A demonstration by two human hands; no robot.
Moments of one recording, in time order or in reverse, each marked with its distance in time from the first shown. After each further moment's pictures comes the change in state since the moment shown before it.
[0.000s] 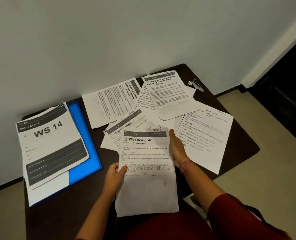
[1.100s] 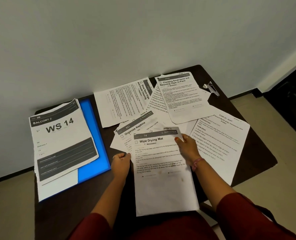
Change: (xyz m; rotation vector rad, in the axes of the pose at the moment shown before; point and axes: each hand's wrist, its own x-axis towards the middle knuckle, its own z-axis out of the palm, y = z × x) left_hand 0.054 0.017 0.003 0.041 0.222 -0.073; right_hand 0.041 0.004 -0.001 -0.085 0.008 -0.111
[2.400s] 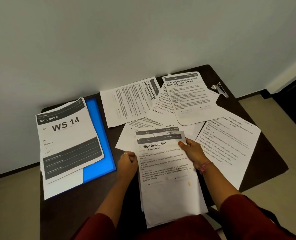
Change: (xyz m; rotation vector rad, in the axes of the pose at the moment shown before) left_hand 0.007 0.000 -0.006 0.362 -0.106 0.317; right_hand 0.002 -0.002 -0.001 0.131 -0.163 0.144
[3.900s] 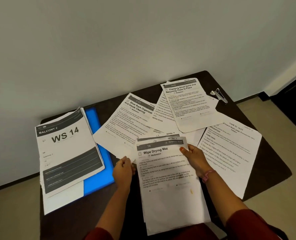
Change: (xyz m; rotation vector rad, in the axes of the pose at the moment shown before) left_hand 0.014 -0.001 0.002 -0.530 0.222 -0.250; right_hand -0.001 -0.004 0.001 0.026 0.037 -0.017
